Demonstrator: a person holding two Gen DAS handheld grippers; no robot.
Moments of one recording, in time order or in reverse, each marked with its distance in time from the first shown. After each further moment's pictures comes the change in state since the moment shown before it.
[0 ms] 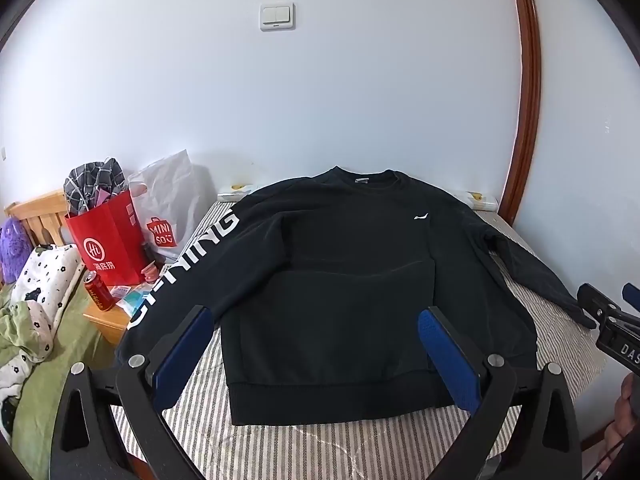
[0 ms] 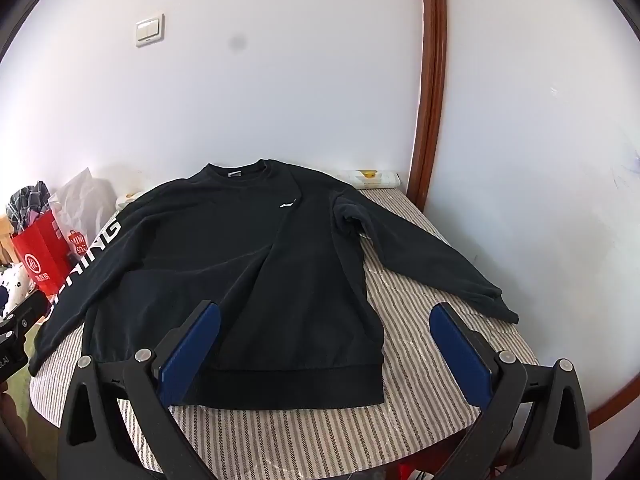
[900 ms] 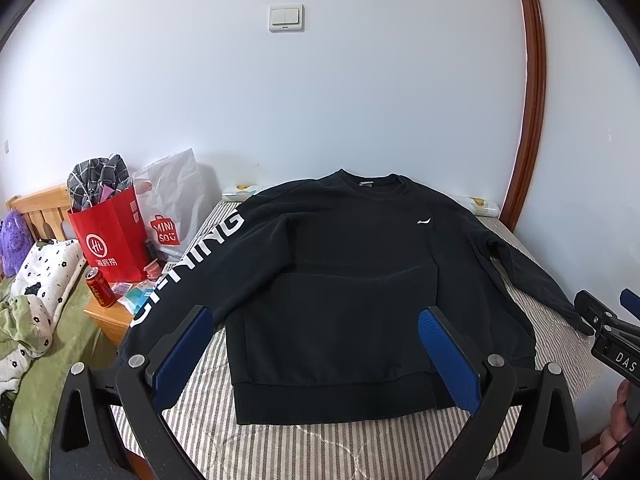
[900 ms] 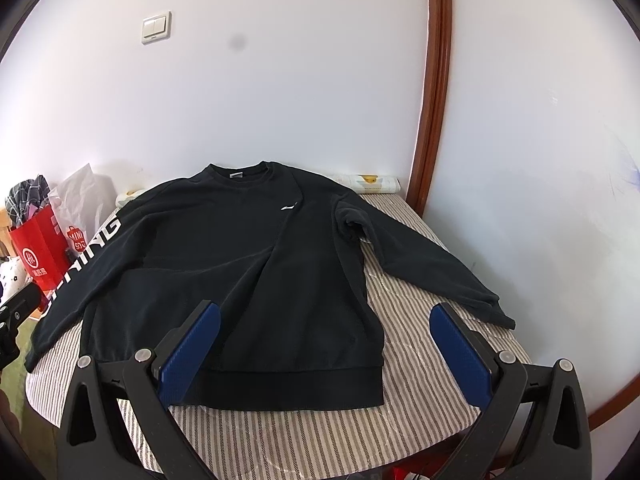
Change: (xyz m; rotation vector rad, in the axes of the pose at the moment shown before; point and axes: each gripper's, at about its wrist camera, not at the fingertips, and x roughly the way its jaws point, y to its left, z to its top) left arm -0.005 0.006 0.001 -0.025 -0.012 0.005; right arm -0.002 0.008 -0.002 -0.019 -0.005 0.006
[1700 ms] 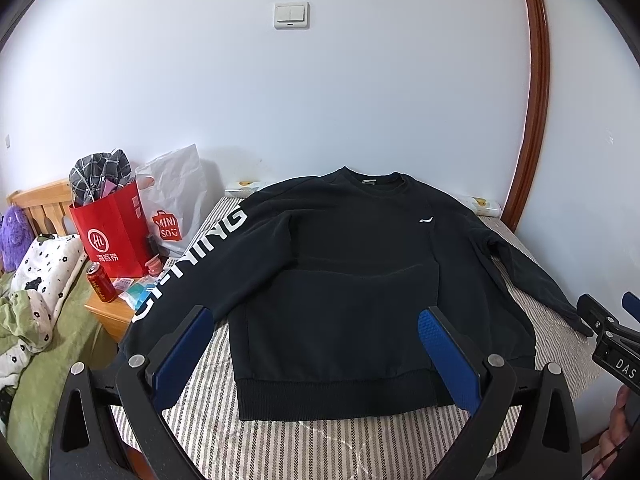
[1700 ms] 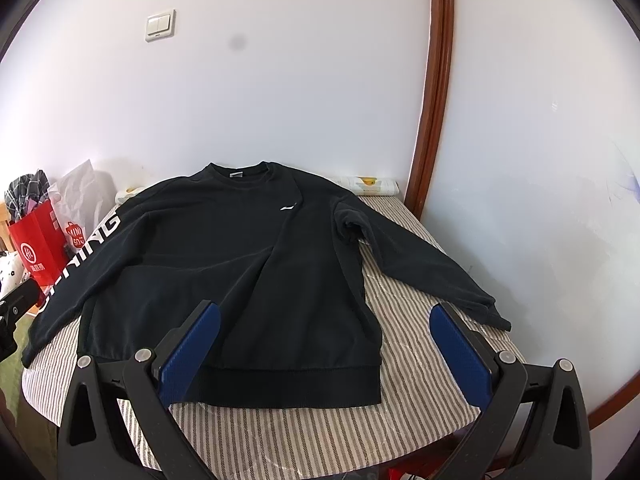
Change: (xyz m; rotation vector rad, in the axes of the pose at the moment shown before) left arm -0.004 0.011 -0.005 -0.022 0.006 -0.004; right arm -0.002 0.001 -0.005 -0.011 -0.014 -0.002
